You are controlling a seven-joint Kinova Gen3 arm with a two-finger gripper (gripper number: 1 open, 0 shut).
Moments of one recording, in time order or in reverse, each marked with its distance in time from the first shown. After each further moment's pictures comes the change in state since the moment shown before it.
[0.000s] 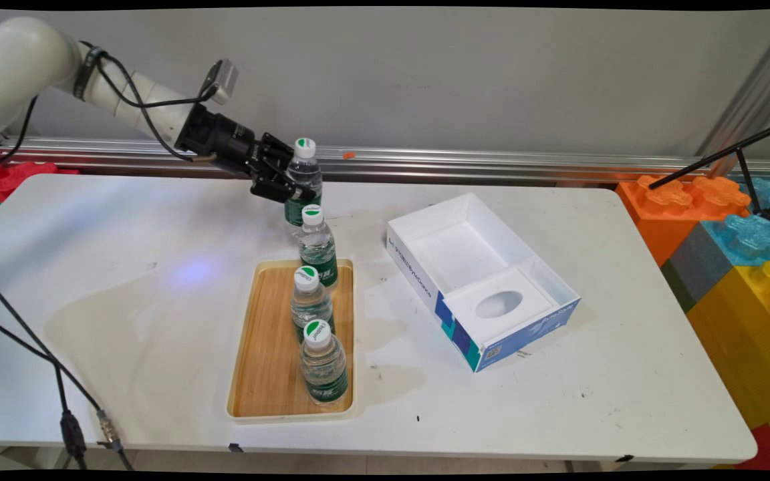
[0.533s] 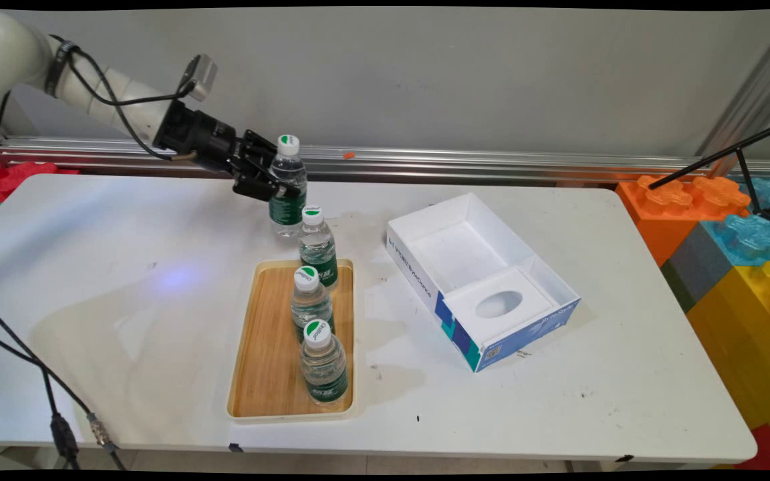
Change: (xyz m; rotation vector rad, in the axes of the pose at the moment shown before) arm -0.005 0.013 -0.026 0.029 -0.007 -0.013
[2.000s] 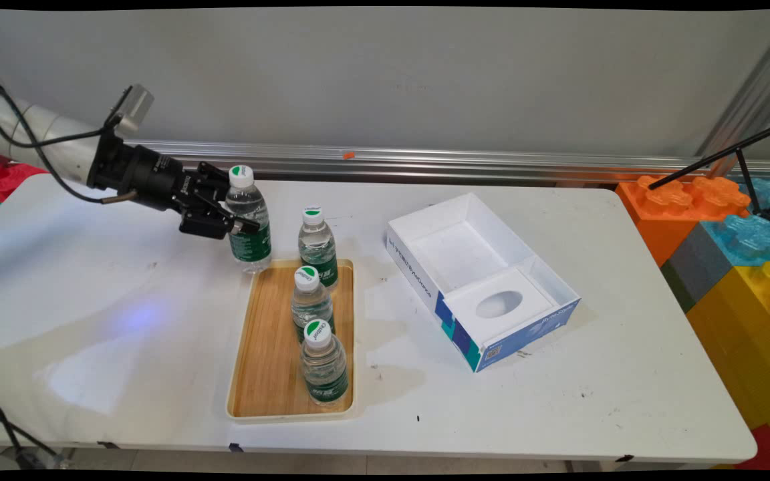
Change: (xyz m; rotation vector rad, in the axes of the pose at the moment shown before) arm -0.052 0.071 -0.046 -0.020 0.056 -0.042
